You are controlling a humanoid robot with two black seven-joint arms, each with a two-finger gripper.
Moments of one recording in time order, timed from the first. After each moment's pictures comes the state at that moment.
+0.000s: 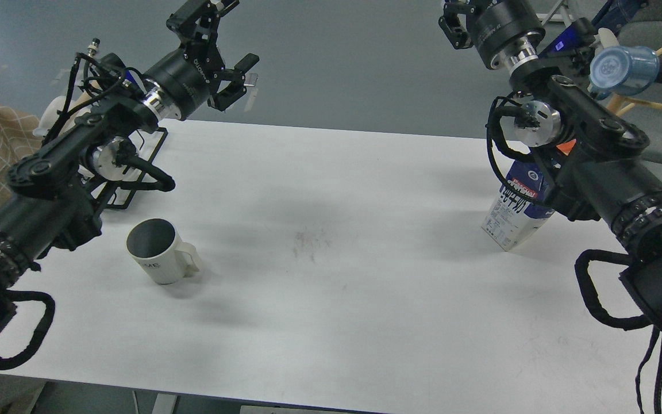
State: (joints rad) left arm -0.87 0.42 -0.81 -0.83 0.54 -0.46 -0.26; right arm 1.20 0.00 0.74 0.31 -0.40 0.34 0.49
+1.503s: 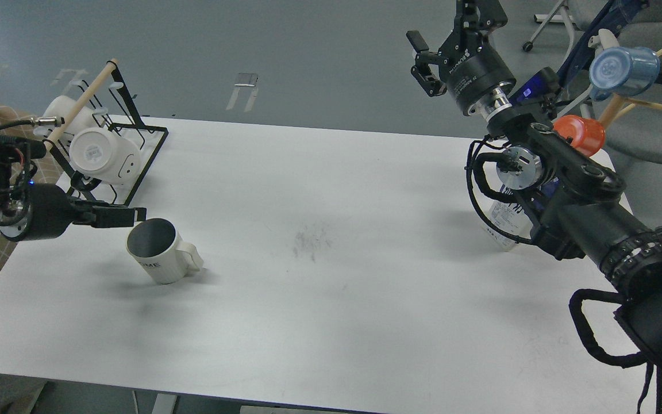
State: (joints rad) left arm -0.68 1.07 -0.49 -1.26 1.59 -0.49 -0.29; right arm 1.05 0.00 0.74 0.46 -0.40 0.38 0.49
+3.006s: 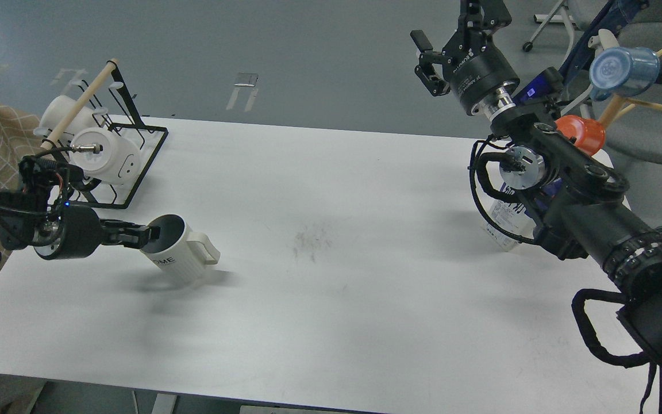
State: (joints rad) left arm -0.65 1.02 -0.49 -1.36 1.65 -0.49 -0.29; right arm 1.05 -0.01 0.74 0.46 -0.40 0.38 0.49
